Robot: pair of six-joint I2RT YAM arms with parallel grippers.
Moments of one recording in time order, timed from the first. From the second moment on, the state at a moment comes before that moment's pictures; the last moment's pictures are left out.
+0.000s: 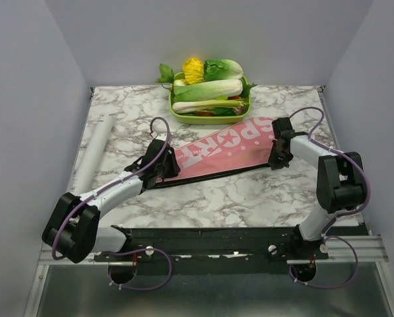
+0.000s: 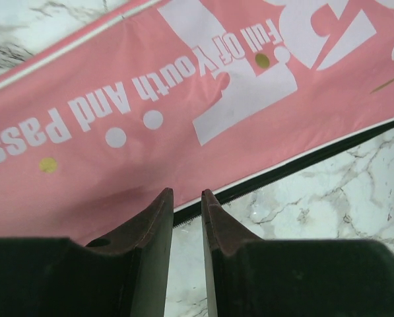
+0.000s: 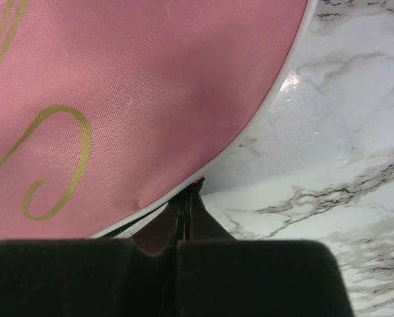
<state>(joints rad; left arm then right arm) -0.52 1.30 0.64 -0.07 -0.01 -0.55 0.15 1.71 1.03 -0.57 0.17 0.47</state>
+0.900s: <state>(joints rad) -0.51 1.46 0.67 -0.12 -0.24 -0.51 0.33 1.71 1.05 -0.58 0.04 0.43</state>
